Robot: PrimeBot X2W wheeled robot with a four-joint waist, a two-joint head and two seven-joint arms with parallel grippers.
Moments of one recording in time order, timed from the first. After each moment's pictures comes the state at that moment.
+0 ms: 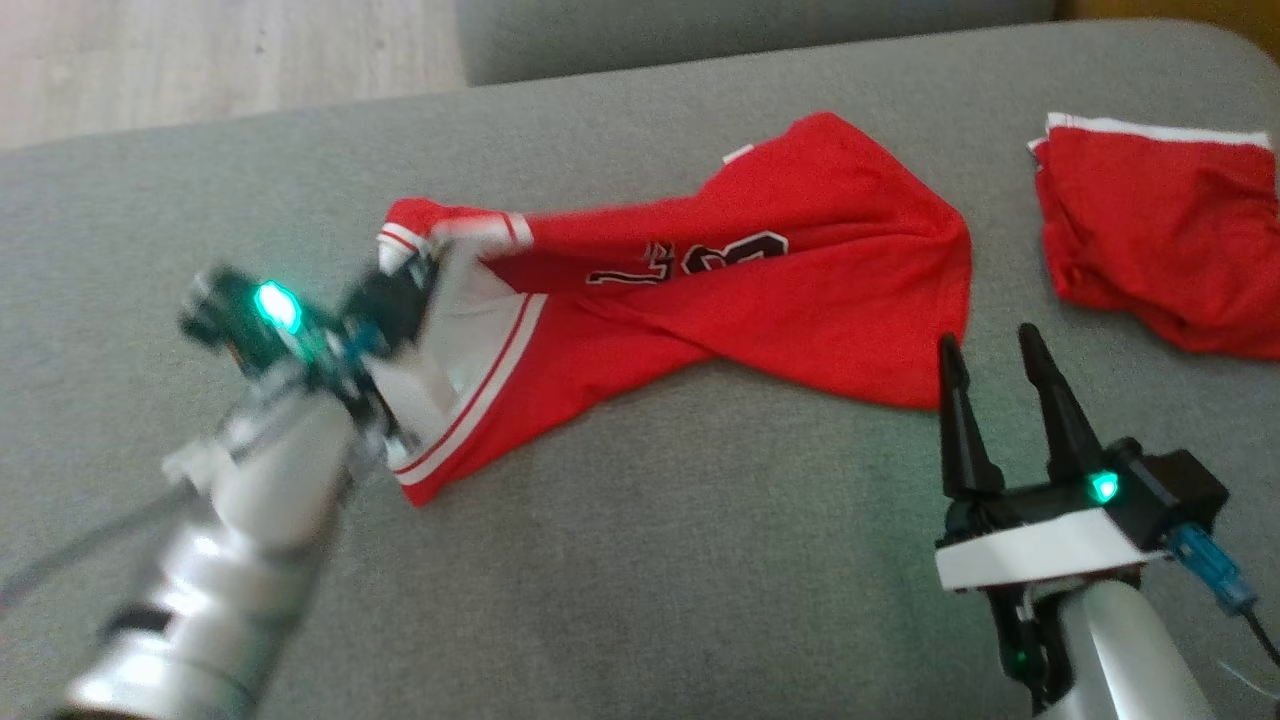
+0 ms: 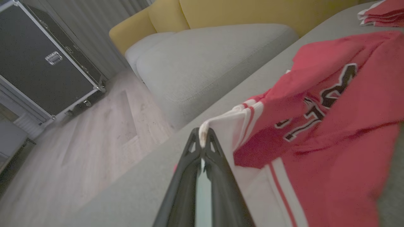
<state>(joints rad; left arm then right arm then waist) -0.71 0.18 -0.49 0.84 0.00 -0.06 -0.16 -0.09 -0.05 0.11 0.16 0.21 0.12 -0.26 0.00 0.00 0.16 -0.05</state>
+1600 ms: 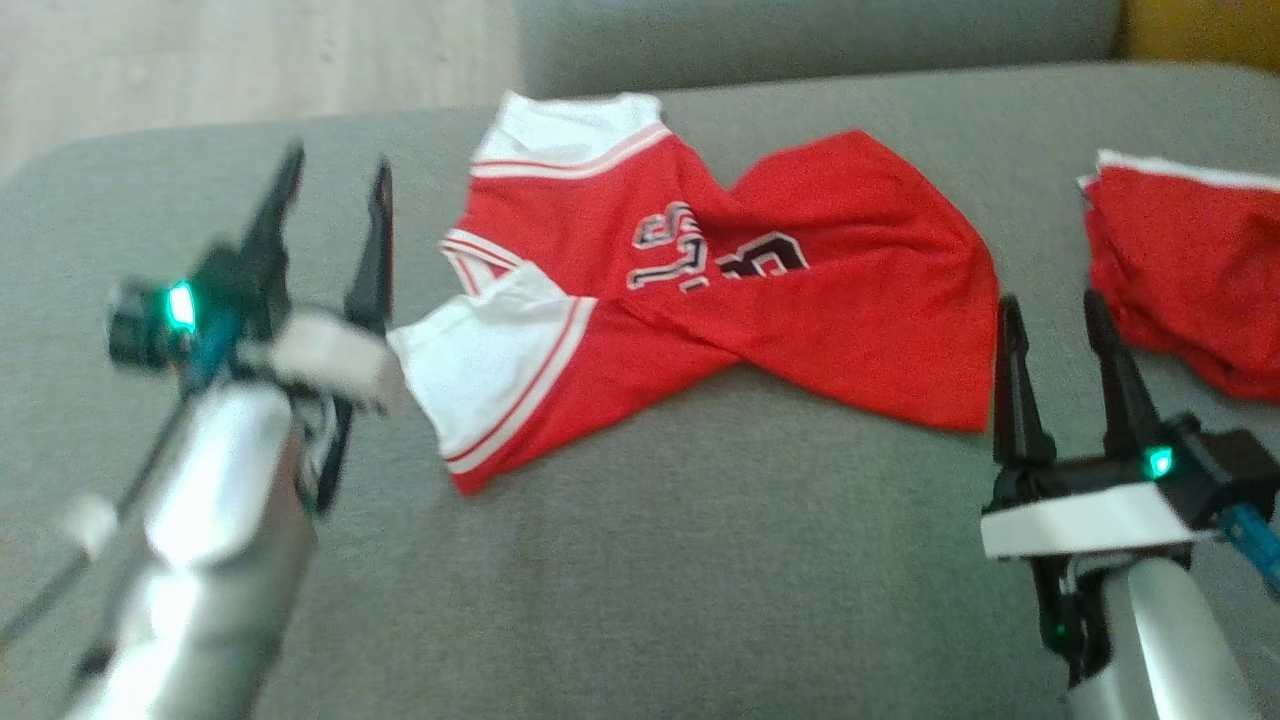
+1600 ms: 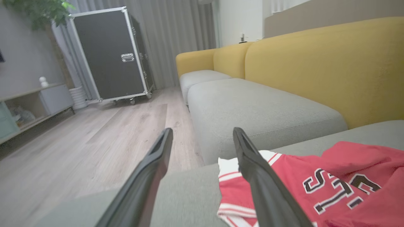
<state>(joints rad) -0.74 0.24 -0.46 0.73 -0.34 0.01 -0.26 -0.14 -0.05 0.02 0.16 0.17 0.12 -0.26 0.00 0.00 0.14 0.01</state>
